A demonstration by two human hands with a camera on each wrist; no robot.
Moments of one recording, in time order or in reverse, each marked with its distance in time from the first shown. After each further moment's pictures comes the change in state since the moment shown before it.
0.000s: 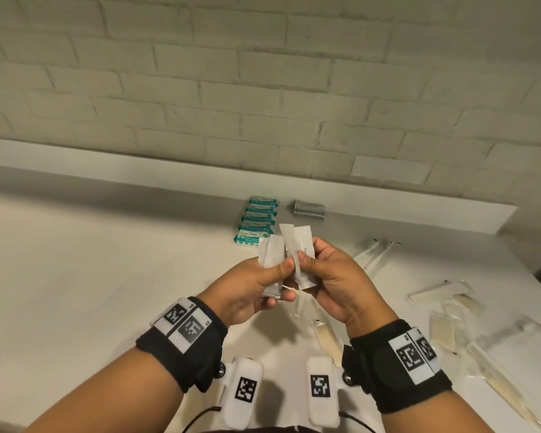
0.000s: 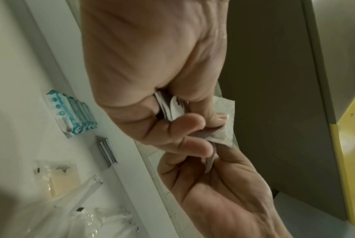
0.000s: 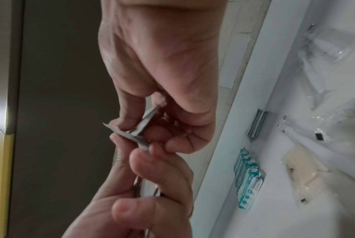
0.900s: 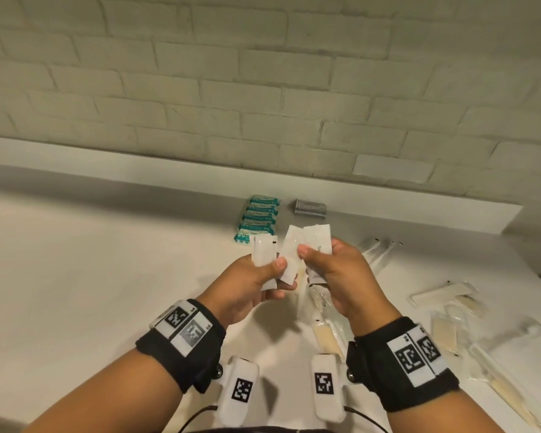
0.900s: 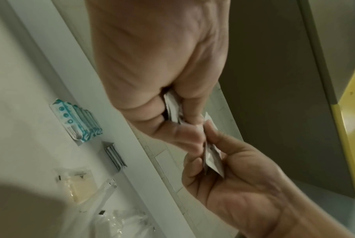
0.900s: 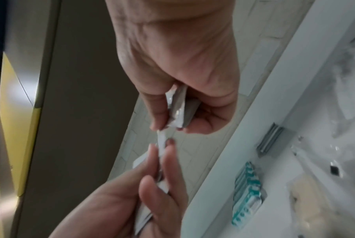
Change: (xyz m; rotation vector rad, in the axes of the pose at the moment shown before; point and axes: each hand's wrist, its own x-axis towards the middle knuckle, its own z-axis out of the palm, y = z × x) left_hand 0.002 -0.005 0.000 -0.034 0.112 0.101; right_hand 0.001 -0.006 -0.006 -0.233 0.242 -0.079
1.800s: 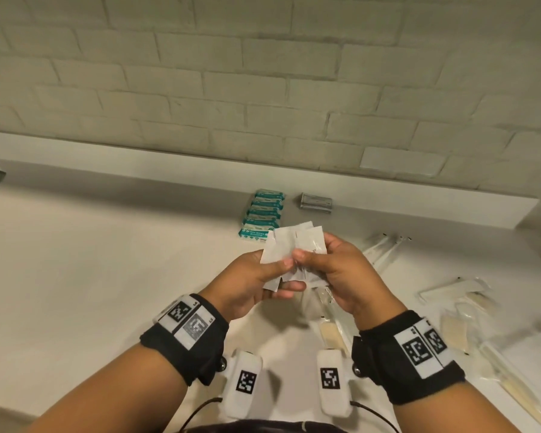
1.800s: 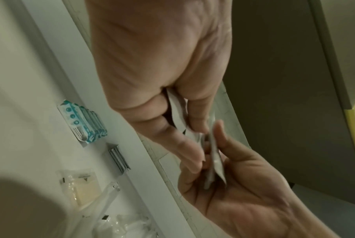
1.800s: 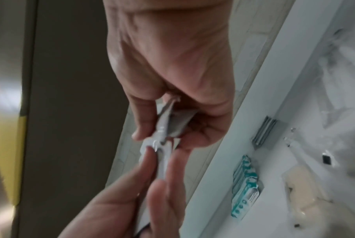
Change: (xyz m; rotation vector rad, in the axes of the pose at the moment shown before) left_hand 0.005 -0.002 -0.006 -0.032 -0.076 -0.053; right_hand 0.005 0.004 -0.002 0.064 -0.172 0.047
